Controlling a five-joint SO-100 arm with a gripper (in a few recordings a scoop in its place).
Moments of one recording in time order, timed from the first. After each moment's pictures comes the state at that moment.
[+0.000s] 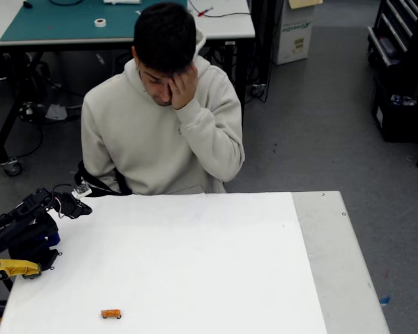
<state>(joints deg) 3.2 188.6 170.0 65.9 9.1</state>
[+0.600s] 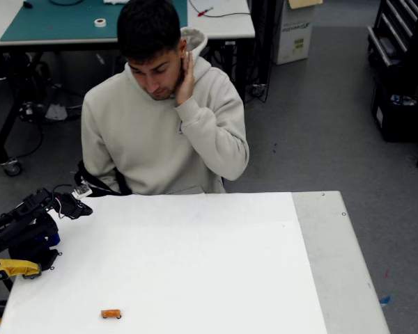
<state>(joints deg) 4.2 188.6 170.0 65.9 8.4</state>
